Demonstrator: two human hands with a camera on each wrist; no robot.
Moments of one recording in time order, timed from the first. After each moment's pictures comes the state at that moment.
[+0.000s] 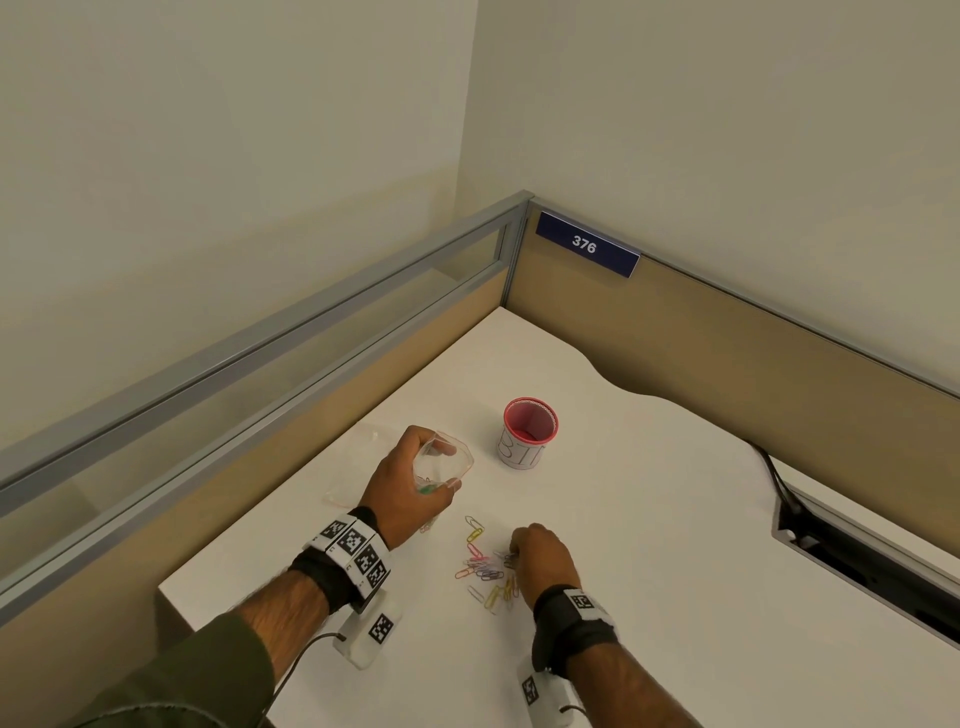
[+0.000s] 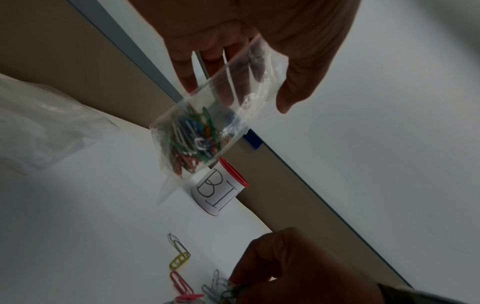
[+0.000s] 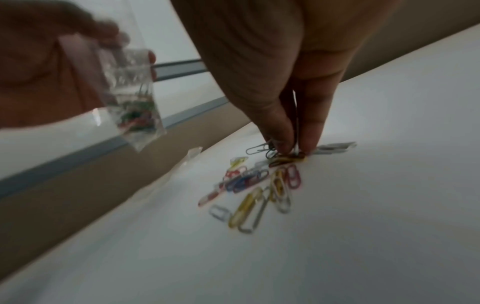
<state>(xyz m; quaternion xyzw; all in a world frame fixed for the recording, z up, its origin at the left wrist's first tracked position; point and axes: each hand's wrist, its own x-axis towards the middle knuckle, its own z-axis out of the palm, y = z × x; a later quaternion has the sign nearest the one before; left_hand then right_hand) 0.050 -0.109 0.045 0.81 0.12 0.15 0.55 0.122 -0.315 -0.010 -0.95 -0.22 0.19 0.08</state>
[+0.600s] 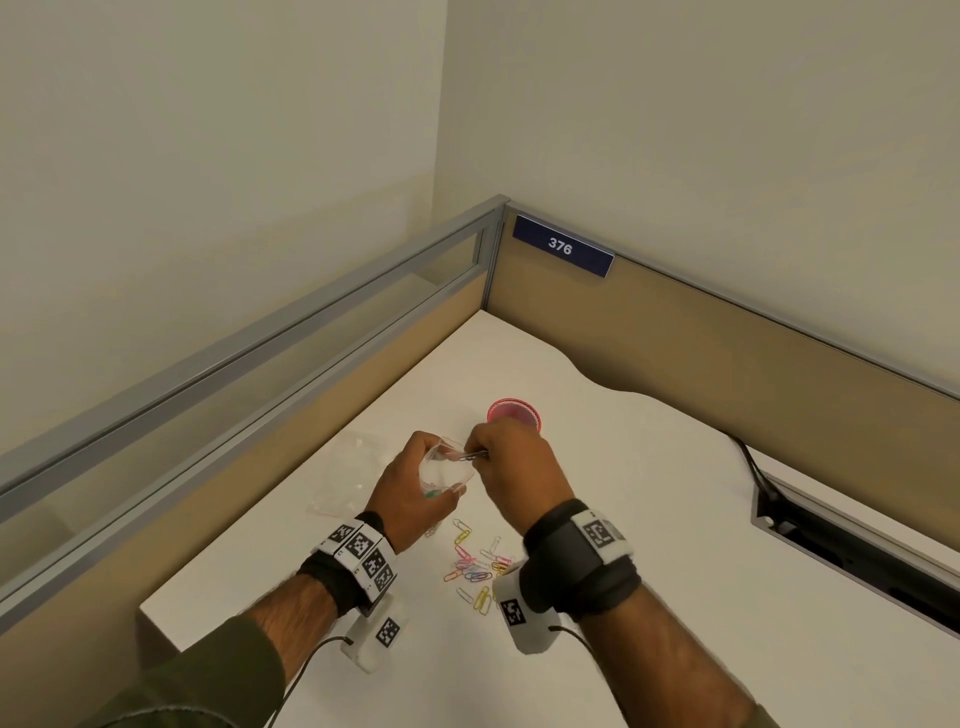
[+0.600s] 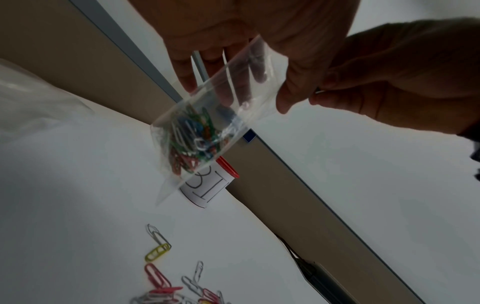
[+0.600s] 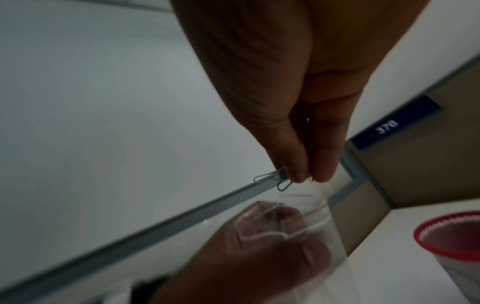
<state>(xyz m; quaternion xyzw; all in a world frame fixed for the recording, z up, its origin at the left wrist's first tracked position) 0.063 -0.125 0.046 0.83 0.11 0.13 0.54 0.122 -0.263 0.146 -0.91 -0.34 0.02 0.22</state>
